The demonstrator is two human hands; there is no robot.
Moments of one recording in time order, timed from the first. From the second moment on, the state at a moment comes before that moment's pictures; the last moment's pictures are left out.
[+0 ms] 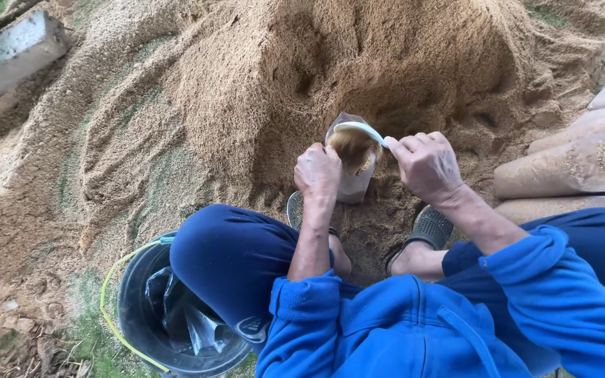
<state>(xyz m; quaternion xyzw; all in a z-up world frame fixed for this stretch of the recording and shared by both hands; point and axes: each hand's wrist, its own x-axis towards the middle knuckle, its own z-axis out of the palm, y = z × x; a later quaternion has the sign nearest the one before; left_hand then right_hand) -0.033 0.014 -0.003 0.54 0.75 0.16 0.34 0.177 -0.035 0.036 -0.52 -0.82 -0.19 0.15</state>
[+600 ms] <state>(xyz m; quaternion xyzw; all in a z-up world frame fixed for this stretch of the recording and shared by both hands) -0.023 0.009 0.013 0.59 0.74 0.07 0.33 0.302 -0.015 -0.188 -0.89 -0.39 0.19 0.14</state>
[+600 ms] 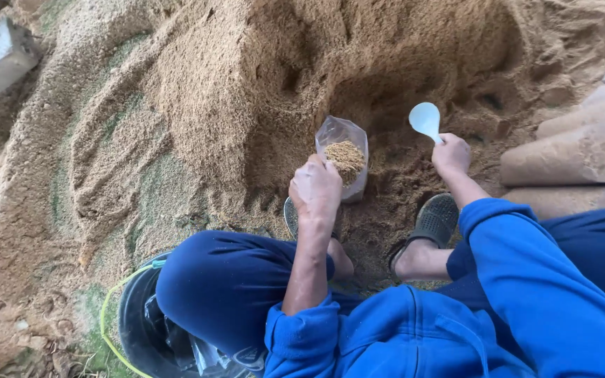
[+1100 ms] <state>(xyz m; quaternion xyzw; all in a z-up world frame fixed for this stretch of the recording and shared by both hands) -0.018 0.027 0.029 0.60 0.72 0.03 0.35 0.195 0.073 -0.232 -0.84 -0.41 0.28 0.21</state>
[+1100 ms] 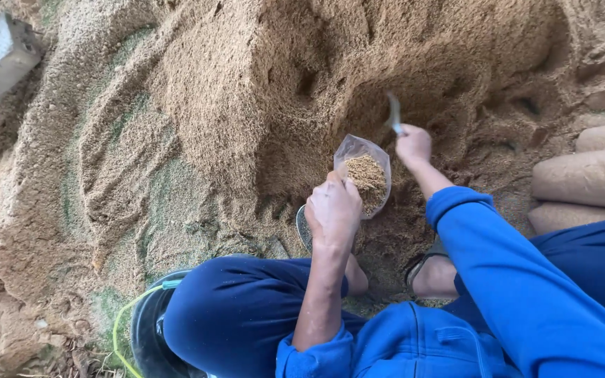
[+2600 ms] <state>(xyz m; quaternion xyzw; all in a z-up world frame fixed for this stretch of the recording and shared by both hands) -0.031 0.016 -0.002 0.57 0.71 0.13 0.38 0.183 -0.035 0.041 -0.53 -0.83 -0.17 0.09</state>
